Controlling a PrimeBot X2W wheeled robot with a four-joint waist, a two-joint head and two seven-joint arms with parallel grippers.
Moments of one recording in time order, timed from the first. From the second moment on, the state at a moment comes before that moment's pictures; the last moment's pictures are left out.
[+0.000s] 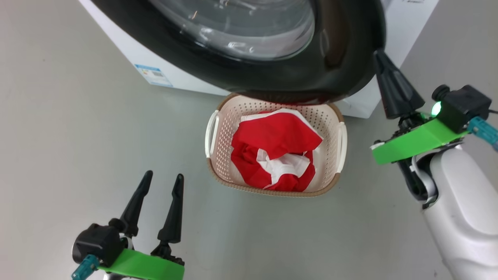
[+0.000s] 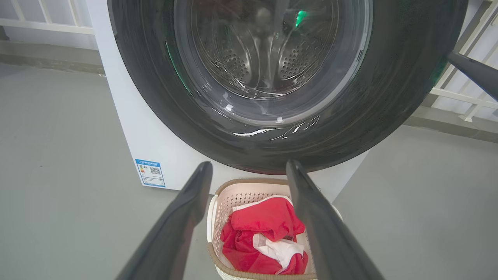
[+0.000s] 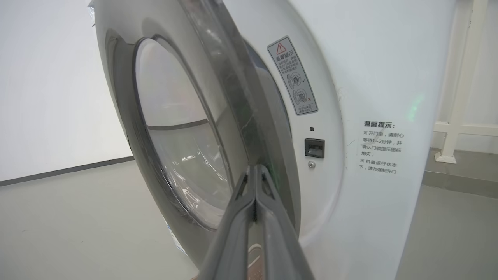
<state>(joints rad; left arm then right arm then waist) -0.15 0.04 -0.12 0.14 -0.30 -0.13 -0.25 -0.57 -0.18 0.19 0.32 0.38 0.12 -0.26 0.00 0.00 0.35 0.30</state>
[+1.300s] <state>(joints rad) -0.27 0.03 -0.16 0.13 -0.34 -0.13 -0.25 -0.70 -0.22 0.17 0.31 0.38 0.13 -0.26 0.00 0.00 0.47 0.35</state>
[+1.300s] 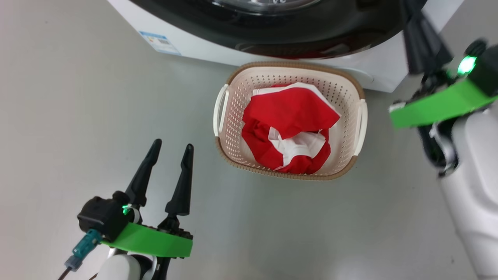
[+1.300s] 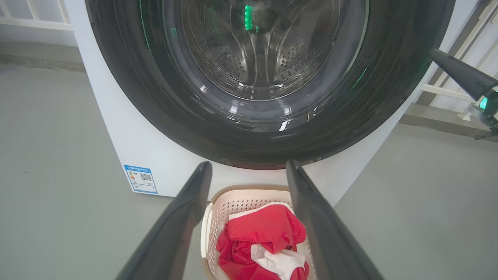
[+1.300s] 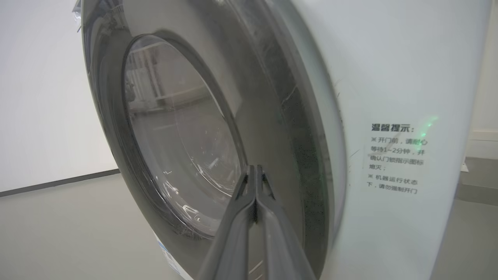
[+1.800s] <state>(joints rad) -0.21 0.03 -0.11 0.18 -0.30 -0.13 -0.25 -0.46 -0.21 0.19 0.28 0.41 0.13 -0.26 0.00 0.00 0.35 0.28</state>
